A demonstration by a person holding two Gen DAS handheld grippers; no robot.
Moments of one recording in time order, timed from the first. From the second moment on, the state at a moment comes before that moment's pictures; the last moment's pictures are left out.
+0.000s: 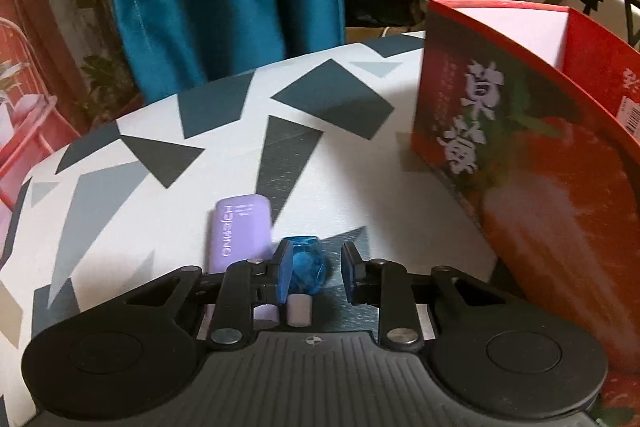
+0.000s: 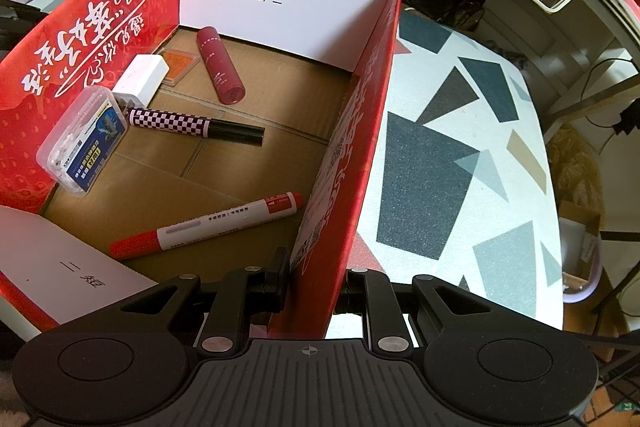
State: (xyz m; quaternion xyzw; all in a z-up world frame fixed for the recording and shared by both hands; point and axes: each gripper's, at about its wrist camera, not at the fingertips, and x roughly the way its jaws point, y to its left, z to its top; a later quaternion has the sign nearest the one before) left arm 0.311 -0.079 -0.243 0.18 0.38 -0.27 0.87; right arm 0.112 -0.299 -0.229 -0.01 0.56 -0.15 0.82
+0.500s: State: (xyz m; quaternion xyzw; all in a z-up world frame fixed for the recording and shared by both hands) left arm 0.311 -0.082 -0.253 0.18 0.40 -0.27 0.86; right arm 0.112 -0.299 -0.229 -0.01 0.56 -0.15 0.82
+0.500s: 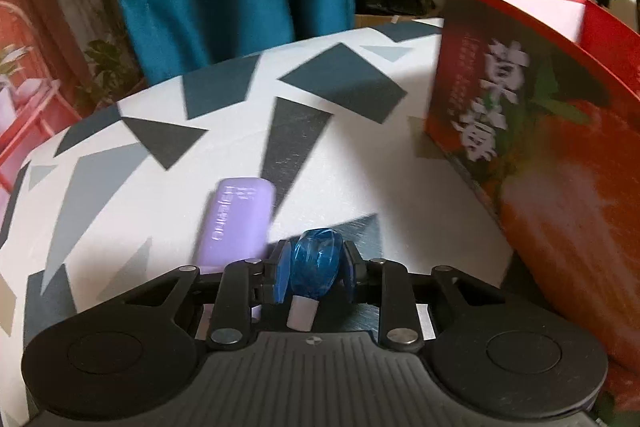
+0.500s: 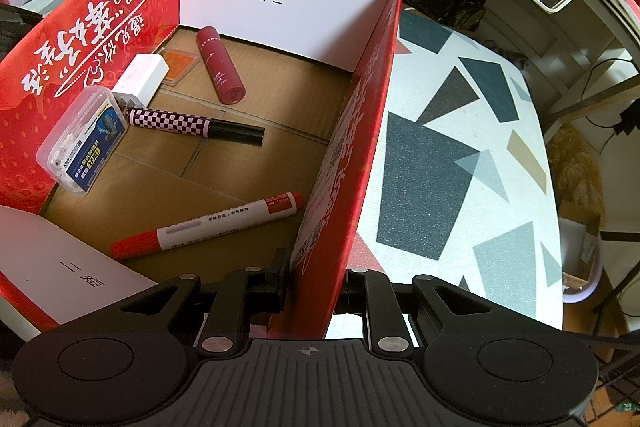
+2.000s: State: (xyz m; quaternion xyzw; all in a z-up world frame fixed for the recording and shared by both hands) left arm 0.236 -0.109 -0.140 0.17 0.26 -0.42 0.85; right arm 0.112 -0.298 -0.229 -0.01 0.56 -0.15 0.82
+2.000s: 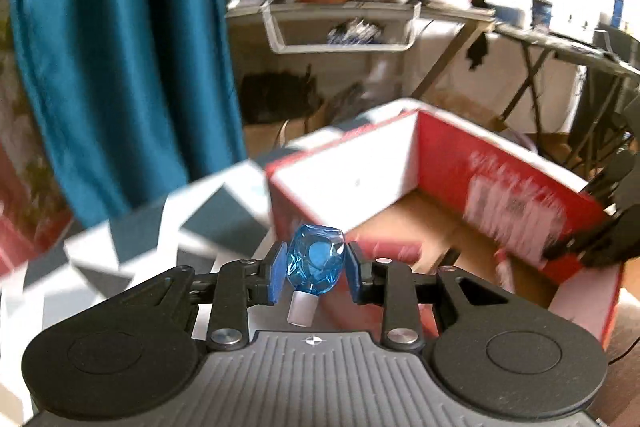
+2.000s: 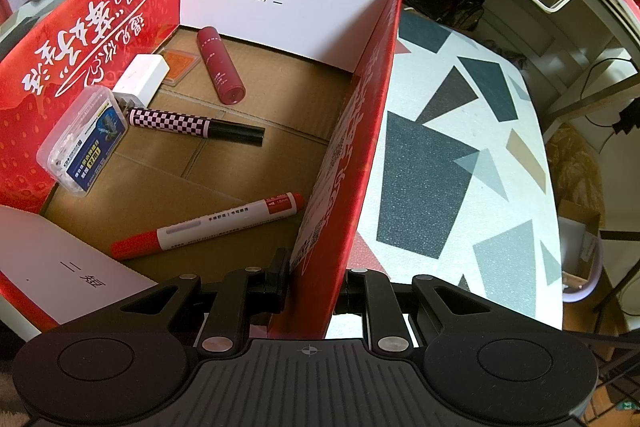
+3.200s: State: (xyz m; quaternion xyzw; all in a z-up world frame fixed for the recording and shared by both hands) left arm 0.282 -0.098 -0.150 0.13 0.29 -0.42 0.85; right arm 0.112 -0.297 -0.229 -0.01 0.56 -0.15 0.82
